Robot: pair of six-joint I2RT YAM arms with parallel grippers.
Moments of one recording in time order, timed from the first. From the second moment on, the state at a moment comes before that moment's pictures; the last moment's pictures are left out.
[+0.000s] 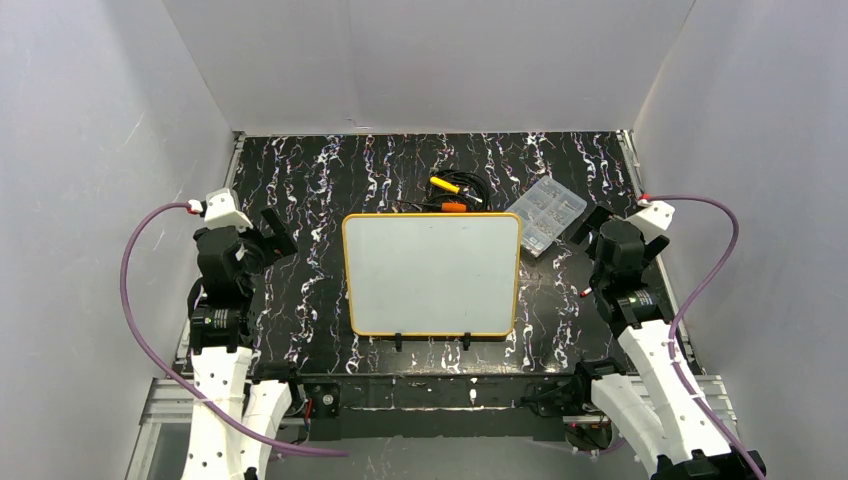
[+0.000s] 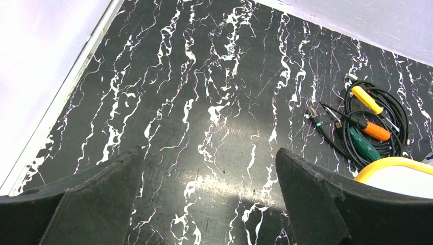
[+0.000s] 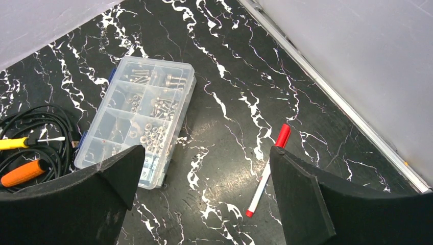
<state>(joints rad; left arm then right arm) 0.05 0.62 0.83 -0.53 -0.11 -0.24 0.20 0.71 0.63 -0.29 0.59 0.42</state>
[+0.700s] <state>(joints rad) 0.02 0.61 0.79 -0.52 -0.11 -0.25 -0.01 0.89 0.63 -0.48 0.49 0.53</state>
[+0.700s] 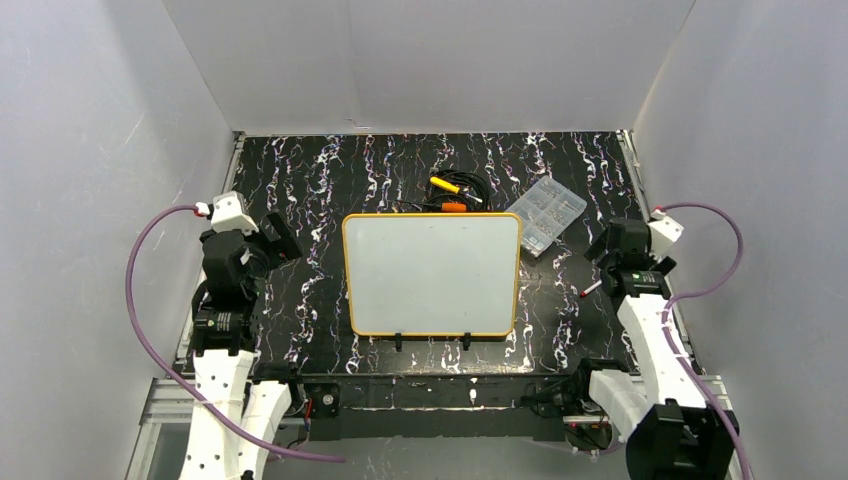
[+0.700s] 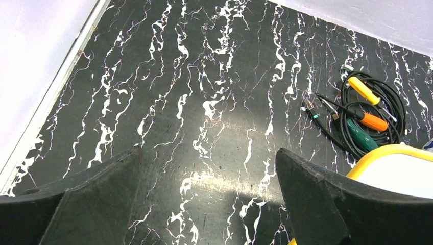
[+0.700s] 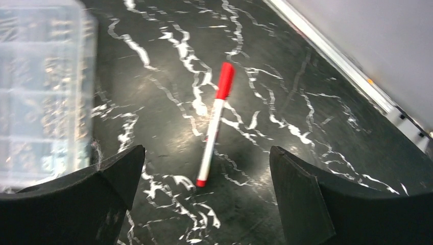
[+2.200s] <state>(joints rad) -0.10 0.59 0.79 -0.52 -0.16 -0.17 -0.24 1.43 0.71 -0.35 0.05 0.47</state>
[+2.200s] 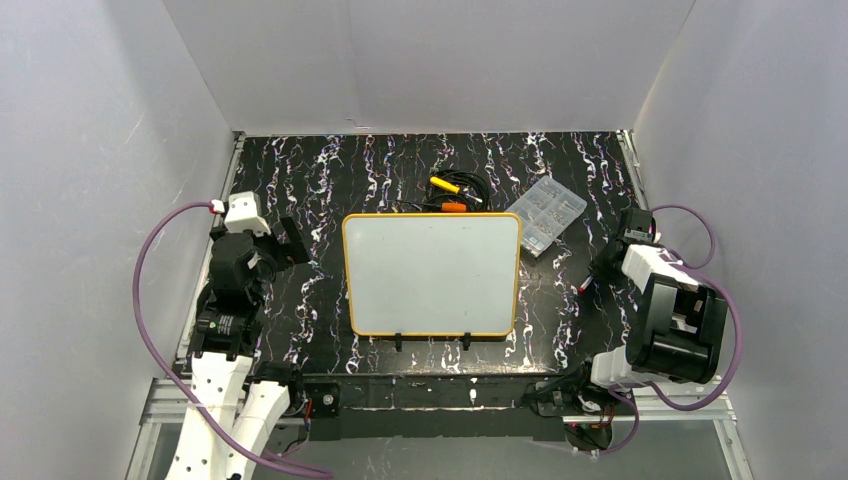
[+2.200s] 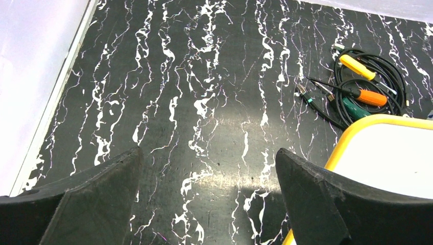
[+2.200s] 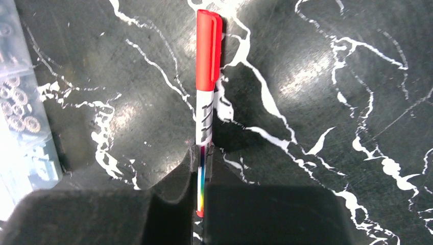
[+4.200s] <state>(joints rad) -1.11 0.72 0.91 -0.73 0.29 0.42 0.96 1.46 1.23 -0.88 -0.98 0.10</state>
